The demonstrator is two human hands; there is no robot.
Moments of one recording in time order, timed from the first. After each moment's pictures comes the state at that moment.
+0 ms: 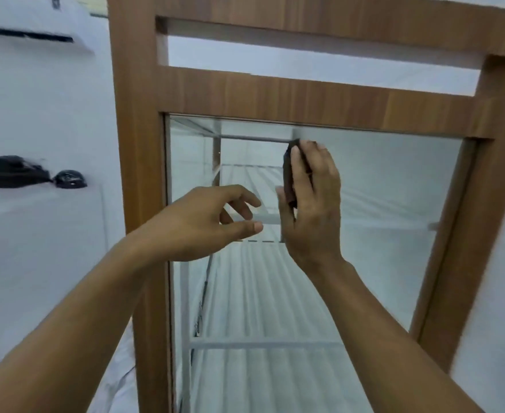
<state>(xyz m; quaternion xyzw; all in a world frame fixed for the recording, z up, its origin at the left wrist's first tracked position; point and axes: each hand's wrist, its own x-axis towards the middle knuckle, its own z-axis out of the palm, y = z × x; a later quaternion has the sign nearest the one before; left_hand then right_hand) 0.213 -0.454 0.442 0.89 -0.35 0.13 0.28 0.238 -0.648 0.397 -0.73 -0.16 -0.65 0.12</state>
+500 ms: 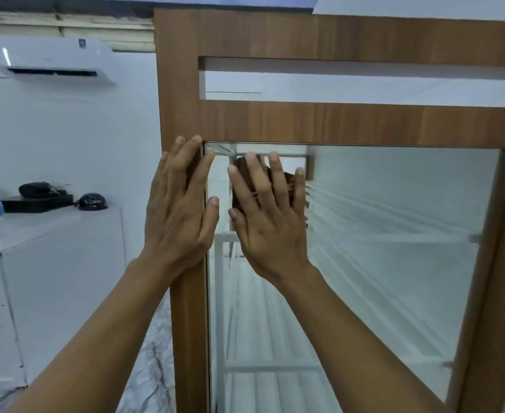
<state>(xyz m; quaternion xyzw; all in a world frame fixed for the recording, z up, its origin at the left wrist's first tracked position) 0.277 -0.395 0.425 0.72 -0.29 0.61 0.16 0.272 -0.560 0.404 -0.75 -0.14 -0.65 -0.05</state>
